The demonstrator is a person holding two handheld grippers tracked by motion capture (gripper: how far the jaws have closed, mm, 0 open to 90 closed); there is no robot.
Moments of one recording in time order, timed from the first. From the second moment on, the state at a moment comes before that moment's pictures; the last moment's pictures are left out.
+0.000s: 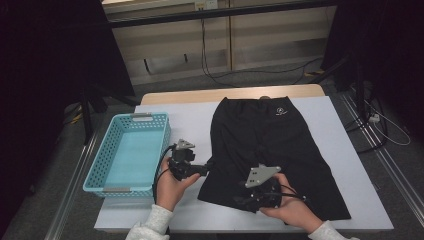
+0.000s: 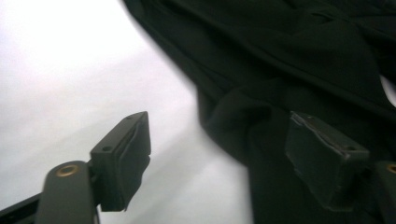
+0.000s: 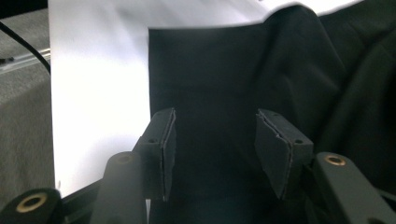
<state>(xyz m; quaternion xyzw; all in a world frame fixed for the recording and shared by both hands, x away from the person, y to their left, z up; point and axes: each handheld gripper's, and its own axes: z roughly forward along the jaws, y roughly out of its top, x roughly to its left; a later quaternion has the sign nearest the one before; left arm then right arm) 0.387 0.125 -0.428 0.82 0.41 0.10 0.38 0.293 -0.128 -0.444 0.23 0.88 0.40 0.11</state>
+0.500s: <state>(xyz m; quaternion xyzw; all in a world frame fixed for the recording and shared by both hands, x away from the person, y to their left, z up) 0.386 0.130 -0.431 0.81 0.42 0.12 0.38 0.302 -0.073 -0.458 0.20 0.89 0.39 0.11</state>
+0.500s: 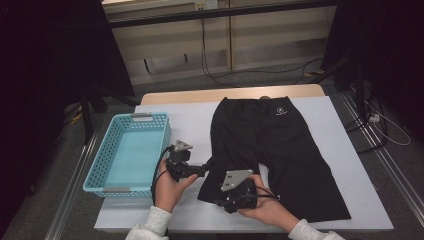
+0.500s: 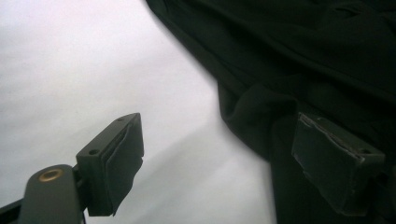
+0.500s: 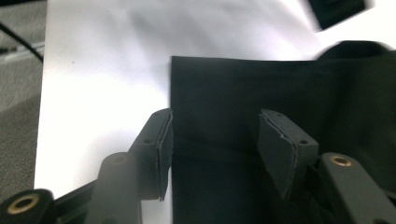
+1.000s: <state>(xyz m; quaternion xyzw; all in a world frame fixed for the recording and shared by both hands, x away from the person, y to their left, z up) 0.387 0.134 -0.428 0.81 0.43 0.13 0.39 0.311 -0.072 -0.458 0.20 0.90 0.38 0.09</state>
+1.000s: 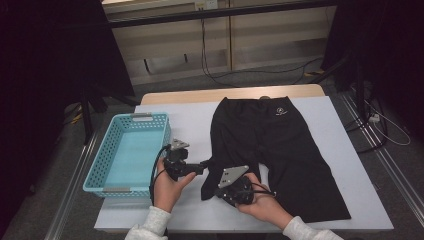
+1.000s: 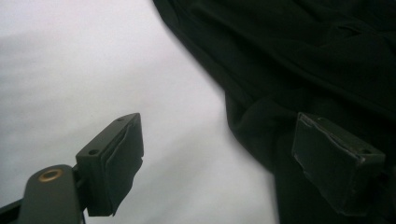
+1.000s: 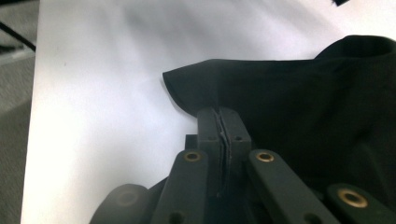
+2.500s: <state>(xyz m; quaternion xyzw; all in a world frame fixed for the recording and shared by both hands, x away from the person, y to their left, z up) 0.446 0.090 -0.459 0.80 0.45 0.11 0.37 0.295 -0.096 -0.455 0.17 0.91 0.38 0.05</state>
